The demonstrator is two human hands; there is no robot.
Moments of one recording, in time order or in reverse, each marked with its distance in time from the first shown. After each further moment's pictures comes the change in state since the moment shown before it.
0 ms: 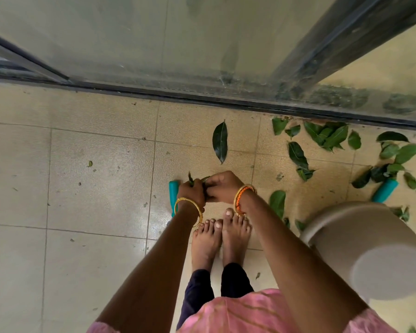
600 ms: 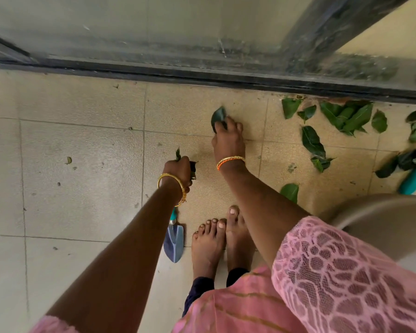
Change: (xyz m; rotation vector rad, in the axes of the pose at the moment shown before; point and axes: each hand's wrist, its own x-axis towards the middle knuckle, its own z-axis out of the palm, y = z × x) left_hand 0.091 -0.162 0.019 0.301 -0.157 0.322; right_hand 0.137 0.016 -0.009 -0.810 0.797 -0.500
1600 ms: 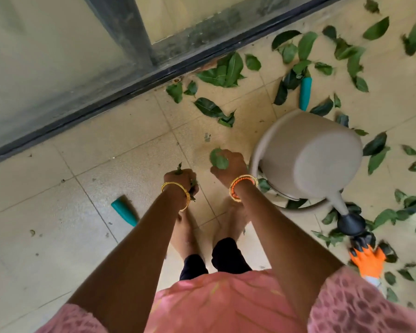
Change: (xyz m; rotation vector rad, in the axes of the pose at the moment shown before) left_hand -0.073 0.218 0.056 -0.266 -0.101 -0.382; right_hand -0.151 0.130 -0.130 0.641 -0.248 0.802
